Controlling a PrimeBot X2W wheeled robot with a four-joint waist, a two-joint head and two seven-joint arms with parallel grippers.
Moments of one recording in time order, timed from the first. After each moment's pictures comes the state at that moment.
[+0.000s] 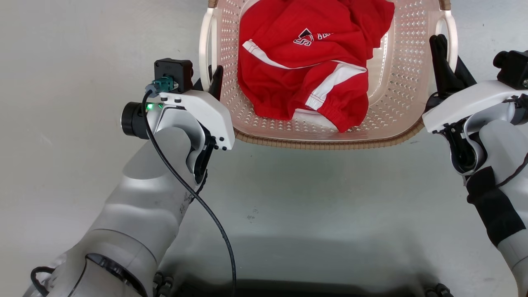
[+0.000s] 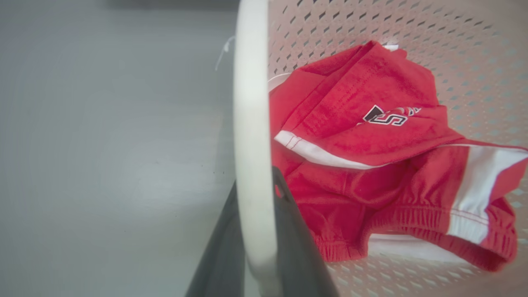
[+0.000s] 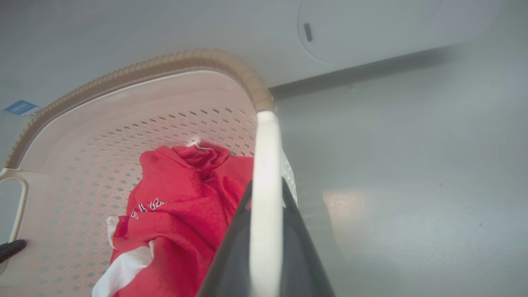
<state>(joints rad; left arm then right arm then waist) -1.10 0.00 -0.85 1.22 -0.88 -0.03 -0.25 -0.82 -0.07 0.47 0.74 0.75 0.13 -0.26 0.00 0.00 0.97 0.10</state>
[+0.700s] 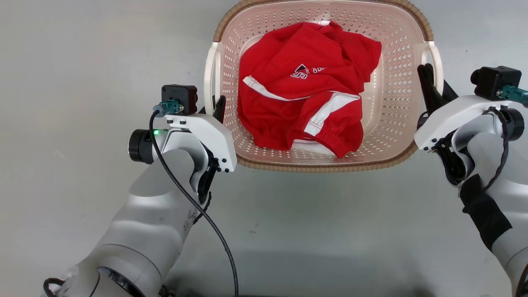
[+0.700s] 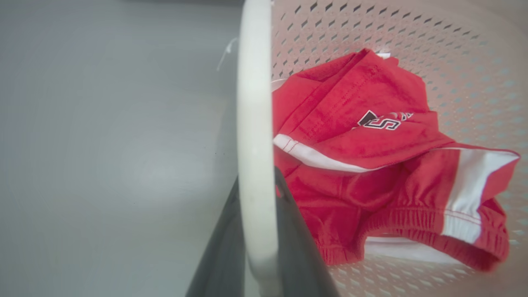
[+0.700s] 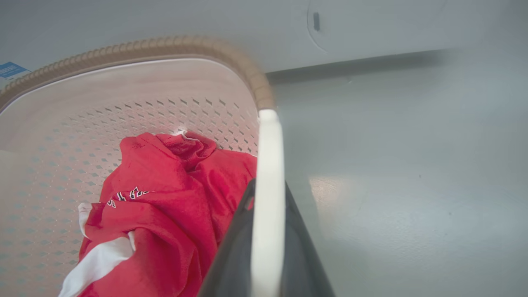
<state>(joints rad) -1.04 -0.01 -0.91 1.25 -0.97 -0.03 -0.21 -0.86 -0.05 0.59 0.96 0.75 0.13 -0.26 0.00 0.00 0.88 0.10</state>
